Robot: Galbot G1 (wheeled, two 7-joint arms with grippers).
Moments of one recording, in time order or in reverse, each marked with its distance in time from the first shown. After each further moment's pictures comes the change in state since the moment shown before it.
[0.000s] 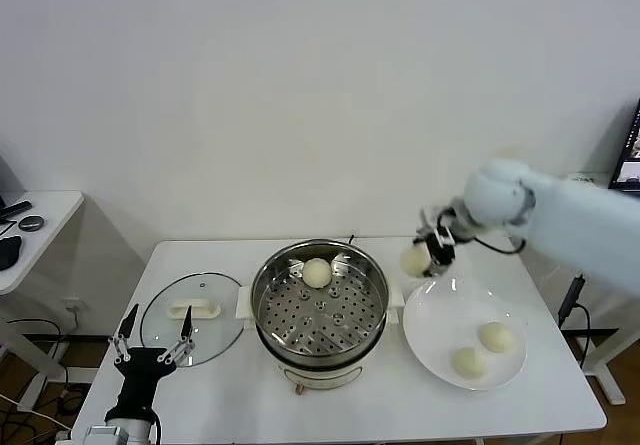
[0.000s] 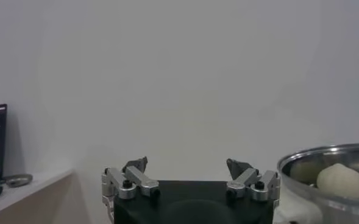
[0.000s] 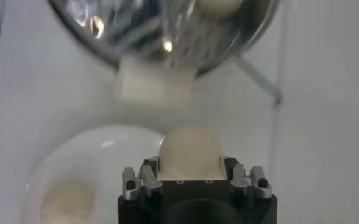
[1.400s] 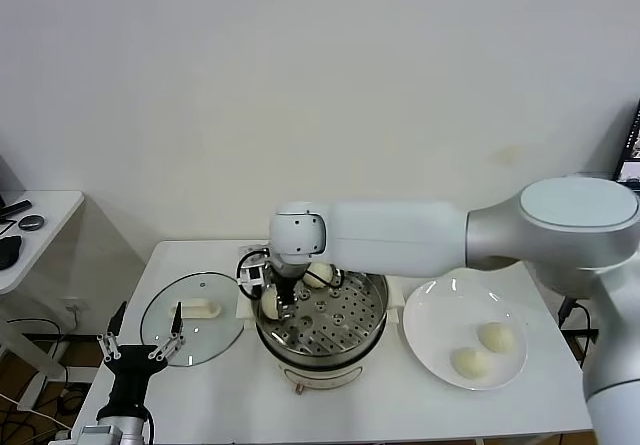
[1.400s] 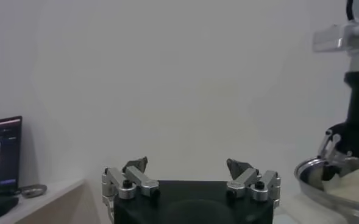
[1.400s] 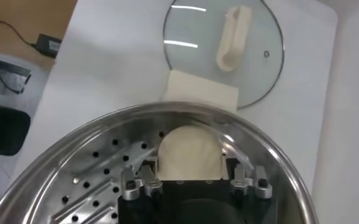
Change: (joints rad) left arm -0.016 -0.024 -0.033 0.018 0.029 -0.017 -0.002; right arm -0.189 0.622 -0.067 -0.310 0.187 -0.167 0.205
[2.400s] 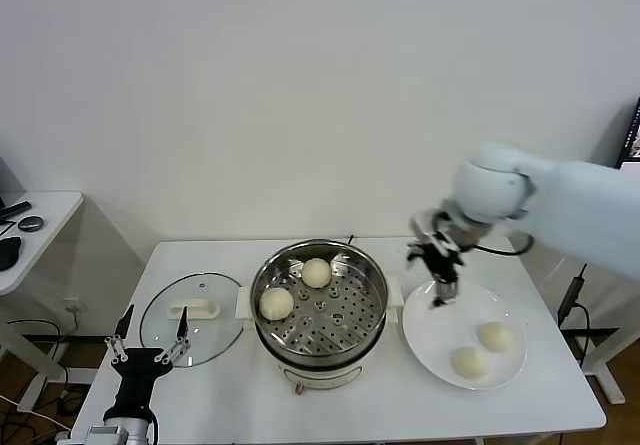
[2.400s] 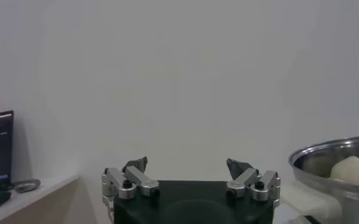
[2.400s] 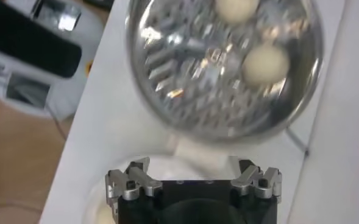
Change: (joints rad) left arm -0.009 0.016 0.020 0.039 0.007 -0.016 0.003; right arm 0.135 -0.825 0.023 0.374 -0.429 0.352 -0.477
